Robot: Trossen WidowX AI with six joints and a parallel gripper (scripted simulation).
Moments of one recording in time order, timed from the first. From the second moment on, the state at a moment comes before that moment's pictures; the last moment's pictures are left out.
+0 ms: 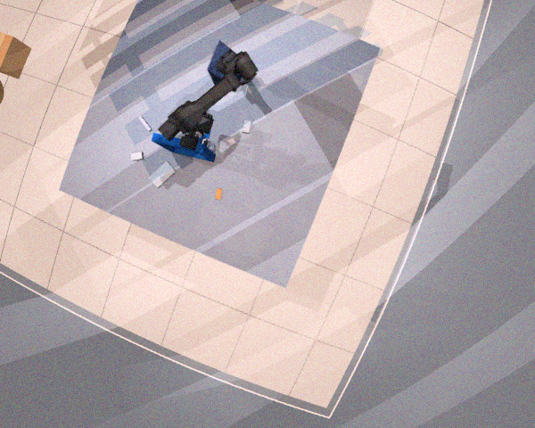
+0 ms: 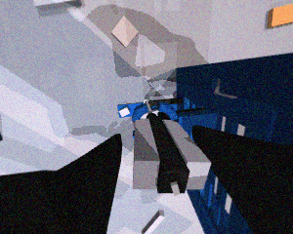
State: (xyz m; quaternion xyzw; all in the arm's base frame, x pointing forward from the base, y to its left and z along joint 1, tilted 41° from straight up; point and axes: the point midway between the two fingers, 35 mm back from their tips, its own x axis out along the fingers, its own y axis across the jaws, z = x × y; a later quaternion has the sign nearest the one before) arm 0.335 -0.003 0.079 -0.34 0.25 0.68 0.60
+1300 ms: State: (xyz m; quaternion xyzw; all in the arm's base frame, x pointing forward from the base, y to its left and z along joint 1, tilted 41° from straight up) arm 0.335 -0.003 0.079 0.30 0.70 0.18 0.62
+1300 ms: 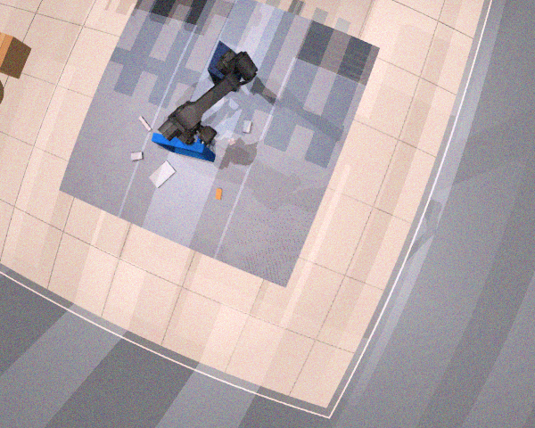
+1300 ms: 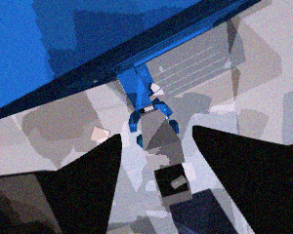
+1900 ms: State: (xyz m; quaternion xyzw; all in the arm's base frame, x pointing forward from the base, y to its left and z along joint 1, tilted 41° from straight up) arm 0.335 -0.003 0.079 0.54 0.71 -0.13 0.43
